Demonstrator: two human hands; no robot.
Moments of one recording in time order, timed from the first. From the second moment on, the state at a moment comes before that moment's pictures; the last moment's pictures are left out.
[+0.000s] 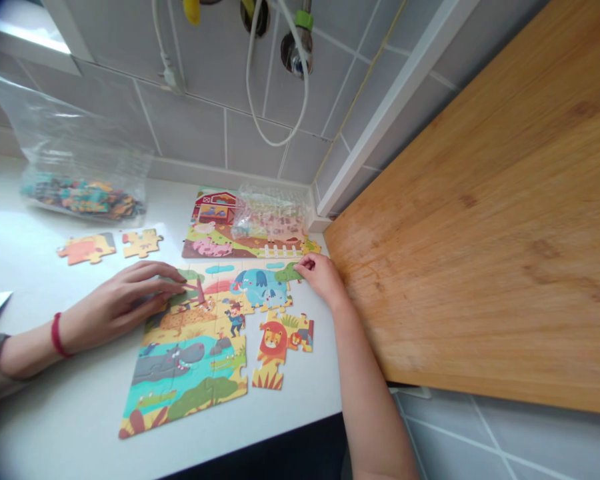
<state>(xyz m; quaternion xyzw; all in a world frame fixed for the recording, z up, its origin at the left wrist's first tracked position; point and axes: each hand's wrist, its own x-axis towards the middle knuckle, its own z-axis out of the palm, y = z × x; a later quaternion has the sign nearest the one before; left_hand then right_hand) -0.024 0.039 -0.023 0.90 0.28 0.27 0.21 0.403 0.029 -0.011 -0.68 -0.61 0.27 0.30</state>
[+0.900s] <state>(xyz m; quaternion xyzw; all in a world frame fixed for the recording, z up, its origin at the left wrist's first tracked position) -0.022 0.034 -0.024 0.89 0.30 0.28 0.20 0.400 0.024 0.008 -0.70 -0.55 0.24 0.38</state>
